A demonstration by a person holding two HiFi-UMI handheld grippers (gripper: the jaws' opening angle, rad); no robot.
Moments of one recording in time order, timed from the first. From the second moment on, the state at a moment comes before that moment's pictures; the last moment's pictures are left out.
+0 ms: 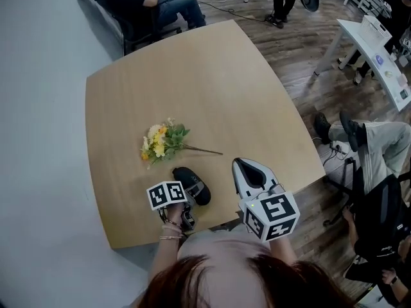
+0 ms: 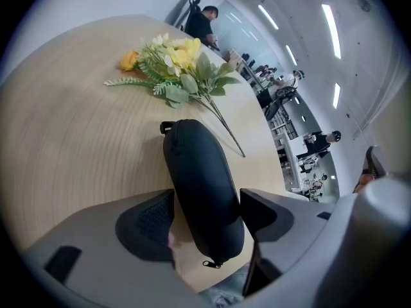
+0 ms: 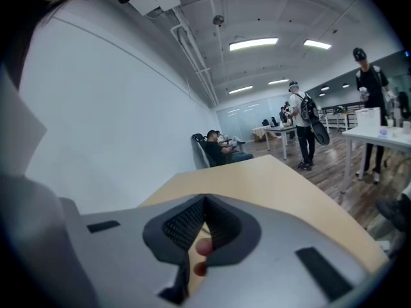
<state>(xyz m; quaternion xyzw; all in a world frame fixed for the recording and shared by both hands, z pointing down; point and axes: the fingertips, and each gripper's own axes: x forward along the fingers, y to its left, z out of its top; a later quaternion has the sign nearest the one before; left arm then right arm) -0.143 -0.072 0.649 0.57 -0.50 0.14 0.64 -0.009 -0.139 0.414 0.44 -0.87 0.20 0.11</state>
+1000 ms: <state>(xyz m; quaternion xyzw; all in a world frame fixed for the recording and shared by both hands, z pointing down) -0.114 -0.086 0.654 0.59 -0.45 0.13 0.66 0.007 -0.152 0.421 0.45 -0.86 0.22 0.11</state>
